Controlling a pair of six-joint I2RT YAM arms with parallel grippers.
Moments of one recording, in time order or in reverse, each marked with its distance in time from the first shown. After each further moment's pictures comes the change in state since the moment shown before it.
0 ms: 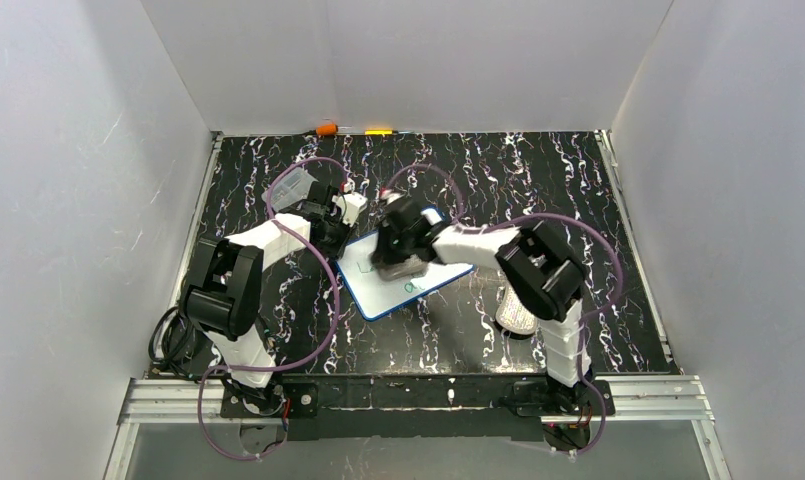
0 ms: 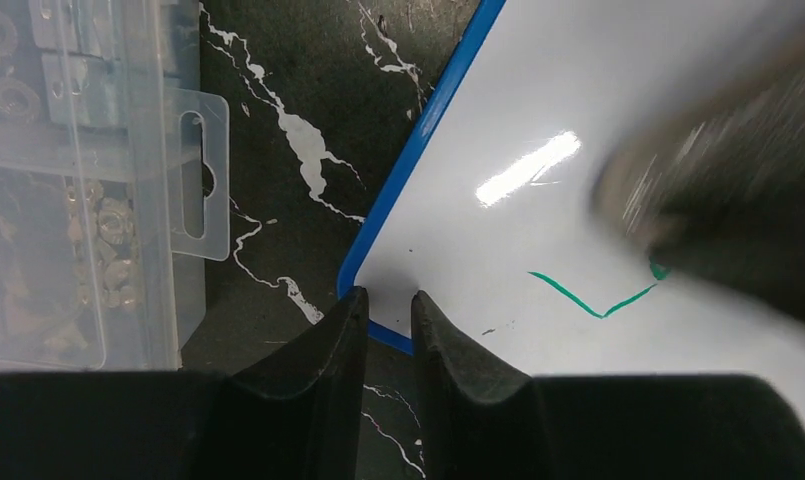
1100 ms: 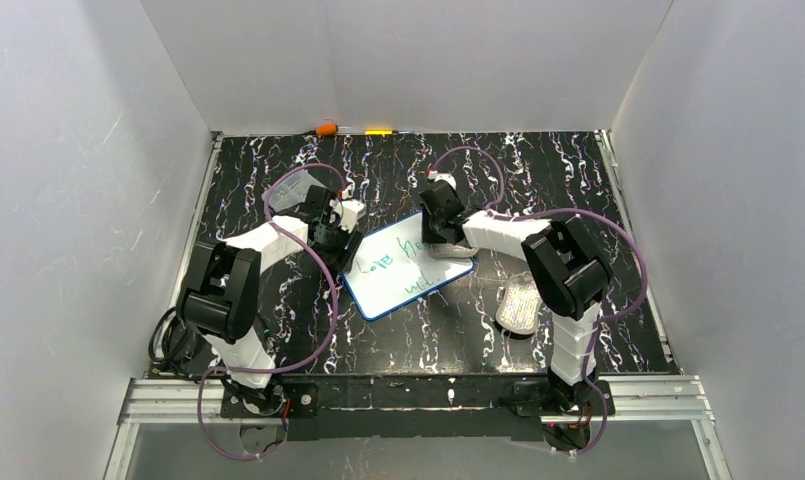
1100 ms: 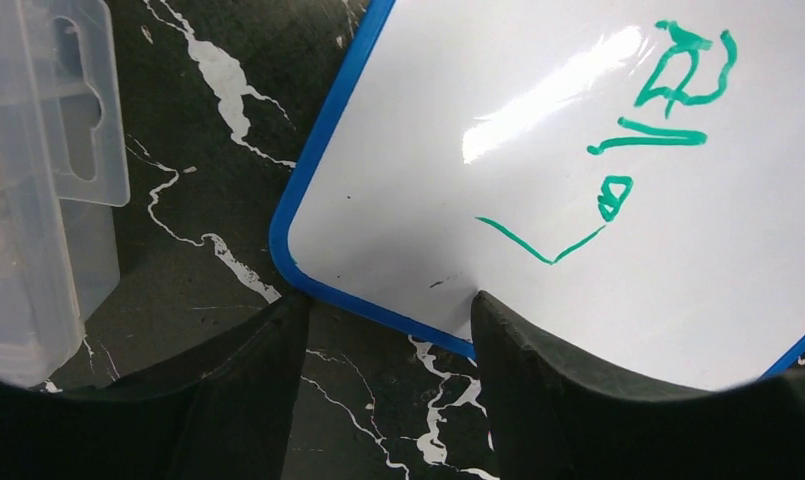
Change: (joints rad) left arm 0.010 -0.025 -0.027 -0.066 0.107 -0.040; right arm -0.138 -0.070 -0.034 -0.136 0.299 -0.085
